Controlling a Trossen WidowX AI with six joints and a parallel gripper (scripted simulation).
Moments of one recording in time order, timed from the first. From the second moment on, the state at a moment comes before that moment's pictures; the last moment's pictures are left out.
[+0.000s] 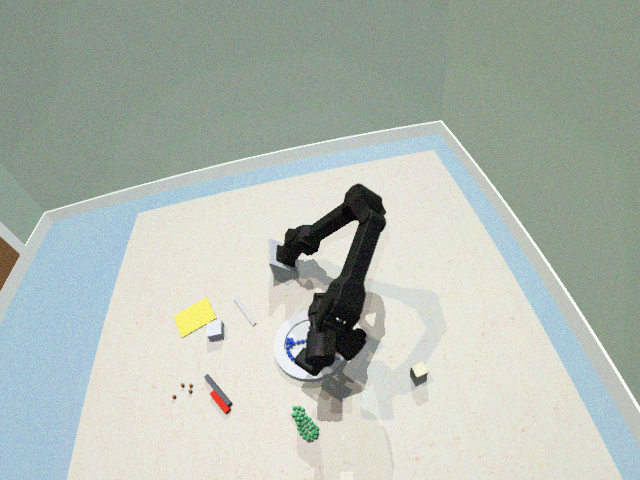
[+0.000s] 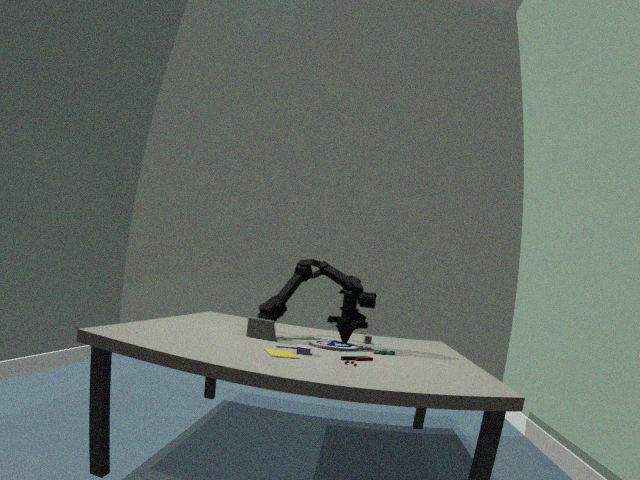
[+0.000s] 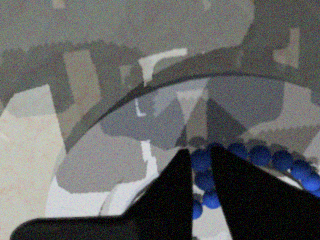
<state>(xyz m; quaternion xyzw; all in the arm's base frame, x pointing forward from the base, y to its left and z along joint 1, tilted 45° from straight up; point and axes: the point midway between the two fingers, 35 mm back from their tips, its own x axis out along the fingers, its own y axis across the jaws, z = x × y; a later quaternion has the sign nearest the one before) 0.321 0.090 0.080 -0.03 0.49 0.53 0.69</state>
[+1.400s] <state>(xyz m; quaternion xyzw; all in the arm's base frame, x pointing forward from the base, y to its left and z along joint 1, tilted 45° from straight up) 0.319 0.086 0.083 -0.03 0.49 0.53 0.69</state>
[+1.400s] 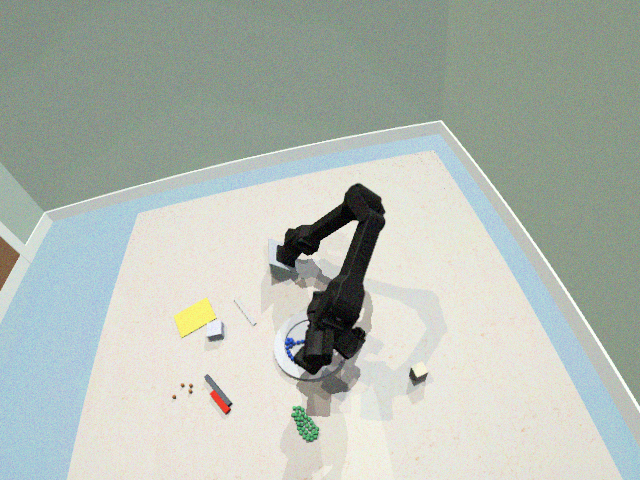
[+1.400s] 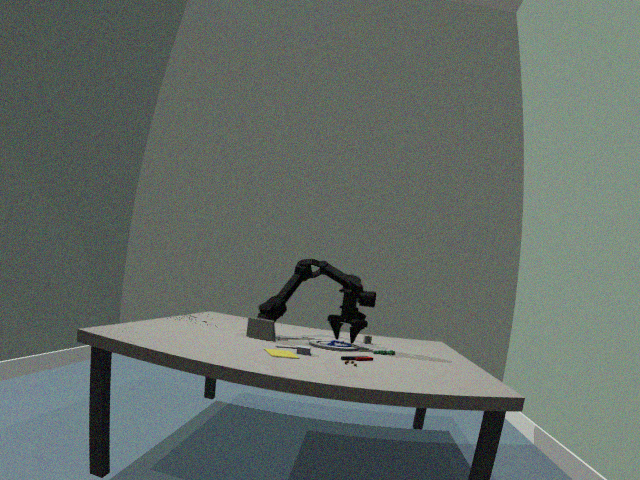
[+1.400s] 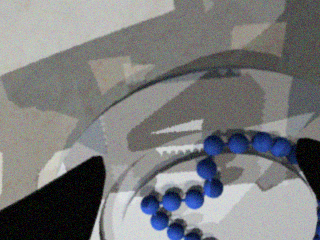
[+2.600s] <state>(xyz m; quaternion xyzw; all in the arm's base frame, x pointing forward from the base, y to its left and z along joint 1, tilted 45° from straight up) 0.319 0.077 0.077 -0.01 0.51 0.51 0.69</state>
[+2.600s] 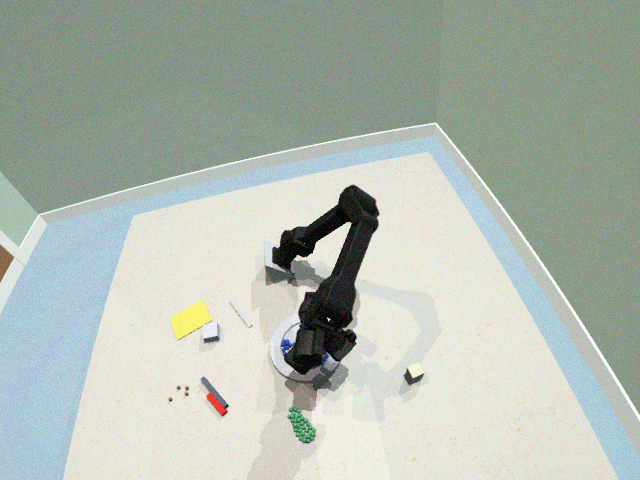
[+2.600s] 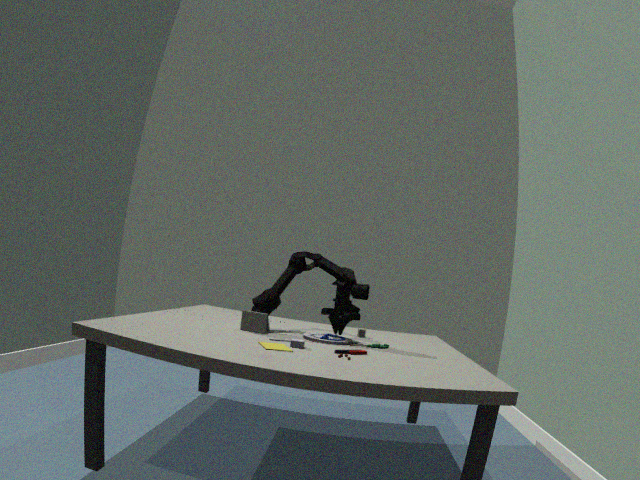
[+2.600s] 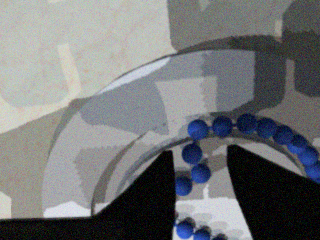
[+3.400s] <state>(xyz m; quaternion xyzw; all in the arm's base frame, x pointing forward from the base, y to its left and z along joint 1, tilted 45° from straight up) 0.317 0.083 0.072 -0.01 0.51 0.51 0.69</state>
